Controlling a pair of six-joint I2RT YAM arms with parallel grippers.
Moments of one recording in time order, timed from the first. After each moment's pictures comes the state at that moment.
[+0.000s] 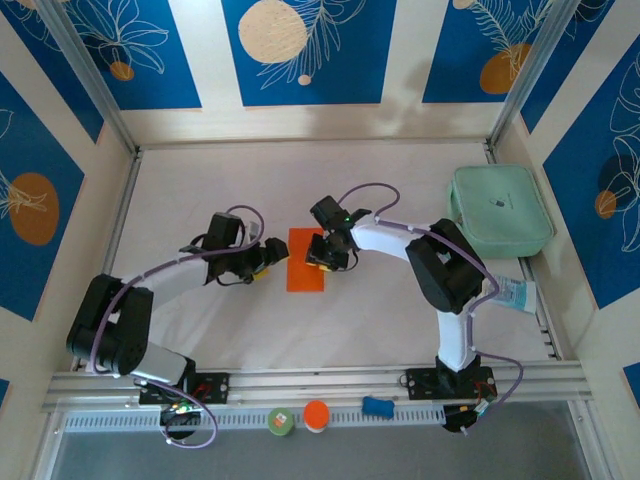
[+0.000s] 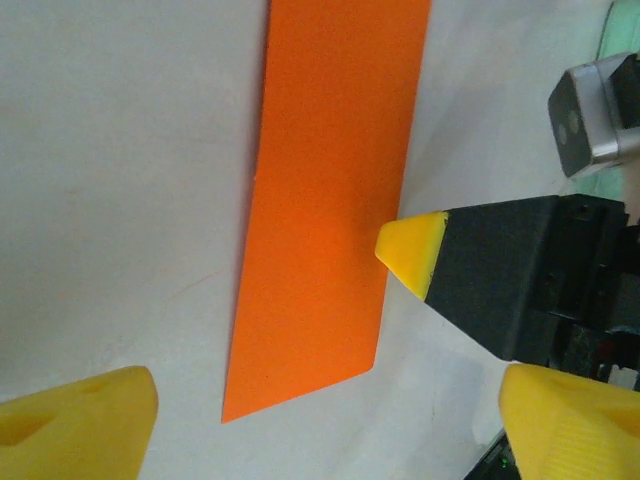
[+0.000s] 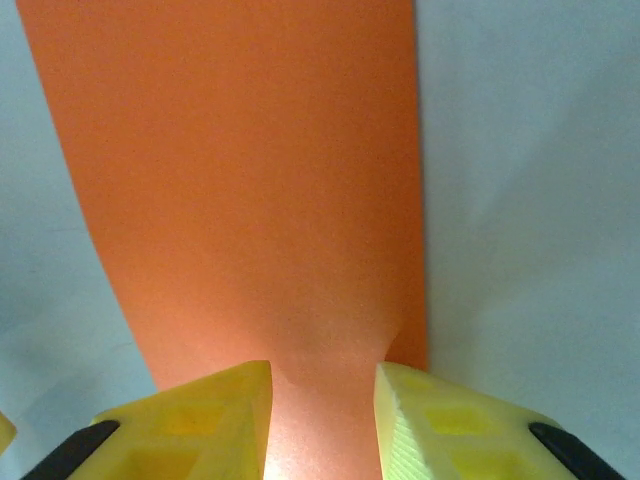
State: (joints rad) left arm -0.37 1.47 0.70 -0.14 0.56 -0.81; right arm 0.69 1.96 1.29 -0.55 -0.23 0.91
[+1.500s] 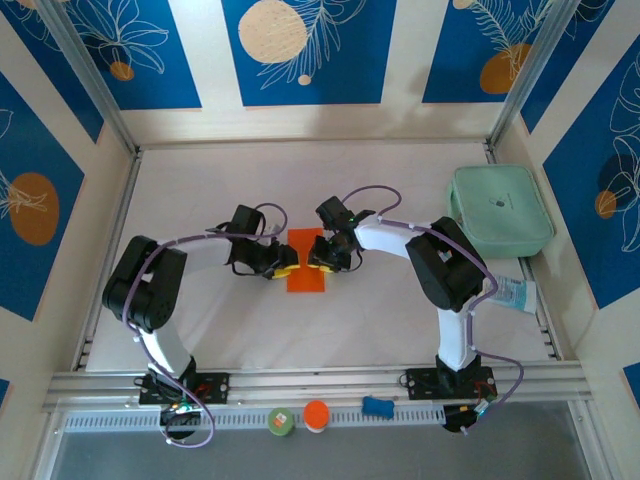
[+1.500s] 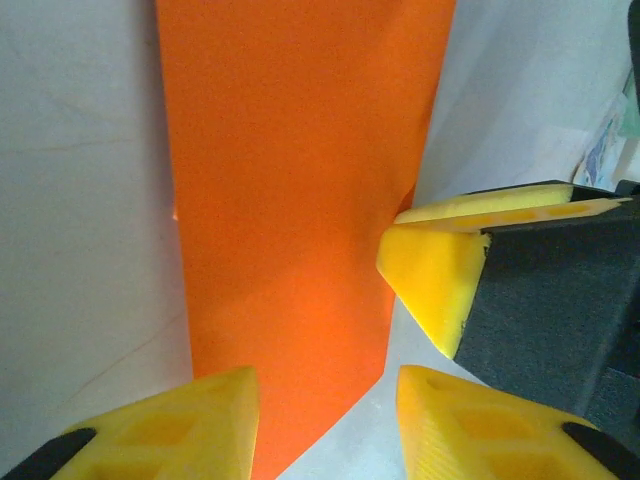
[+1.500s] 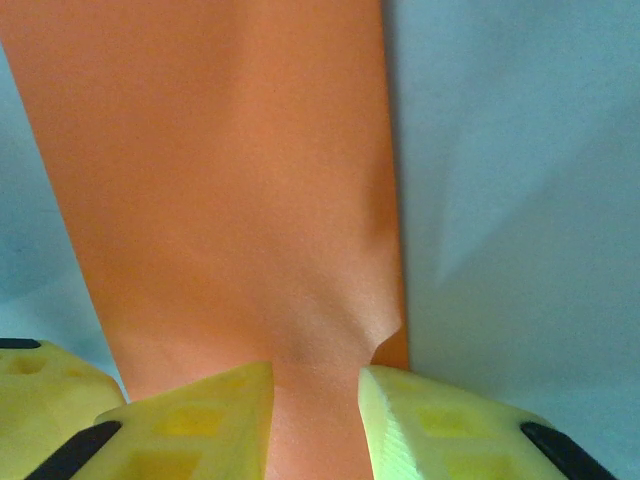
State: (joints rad) left arm -0.41 1.75 0.90 -0.23 0.70 -0.70; right arm 0.65 1.97 1.25 -0.51 -0.31 0.83
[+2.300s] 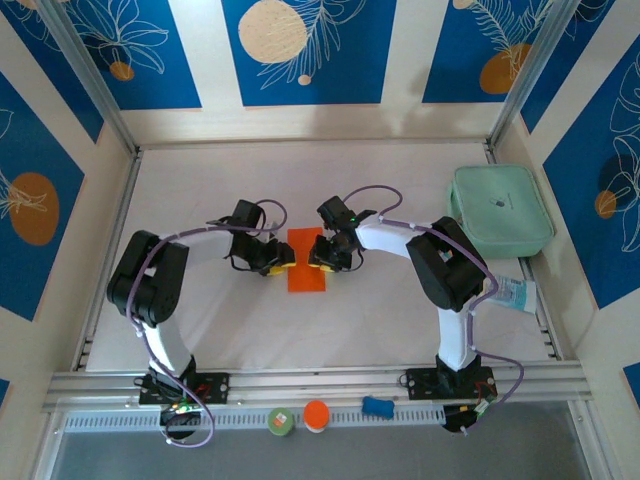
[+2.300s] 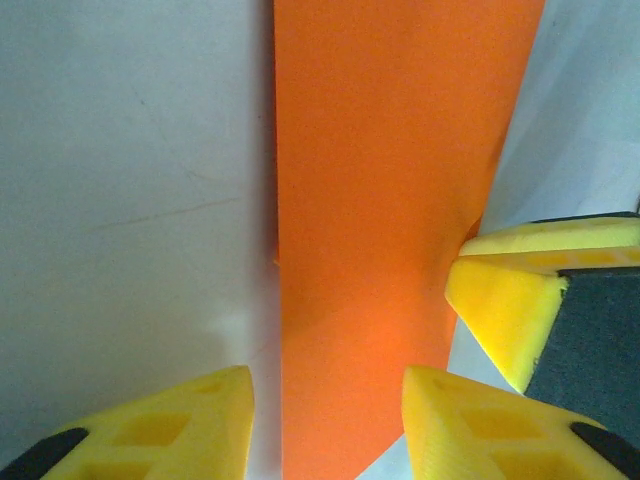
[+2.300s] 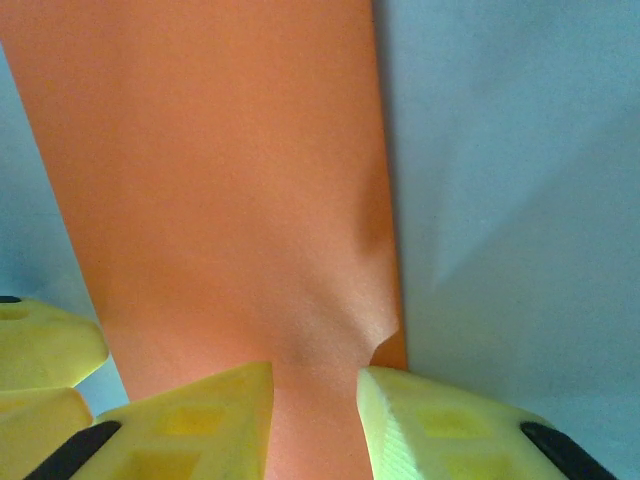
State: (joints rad) left arm -0.39 1.80 0.98 -0.36 0.61 -0.62; right arm 0.64 1.96 1.25 -0.50 -0.32 0.83
